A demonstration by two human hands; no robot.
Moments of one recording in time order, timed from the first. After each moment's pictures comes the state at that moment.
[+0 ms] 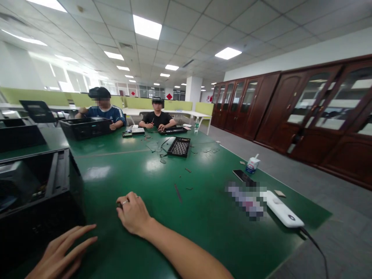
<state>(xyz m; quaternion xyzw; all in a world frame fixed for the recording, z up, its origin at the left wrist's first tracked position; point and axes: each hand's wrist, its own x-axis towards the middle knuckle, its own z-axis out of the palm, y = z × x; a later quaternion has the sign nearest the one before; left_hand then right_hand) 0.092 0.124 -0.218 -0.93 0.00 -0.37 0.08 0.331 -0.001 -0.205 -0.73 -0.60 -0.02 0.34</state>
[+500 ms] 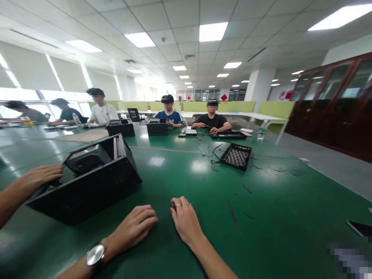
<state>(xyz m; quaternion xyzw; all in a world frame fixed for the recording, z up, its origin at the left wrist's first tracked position) 0.115 0.098 -0.195 -0.96 -0.03 -0.28 0.04 0.334 -0.011 -0.207 -0.68 -0.65 -0.05 0.32</state>
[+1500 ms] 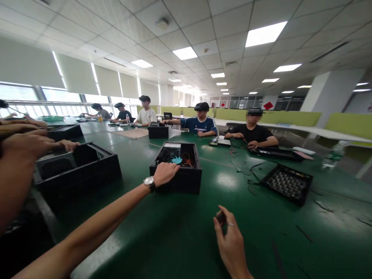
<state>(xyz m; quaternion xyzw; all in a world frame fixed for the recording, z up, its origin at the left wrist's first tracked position) 0.156 0.188 -0.063 -0.88 -0.44 -0.14 0.08 0.369 -0.027 -0.190 -0.67 -0.55 -0.08 0.50</state>
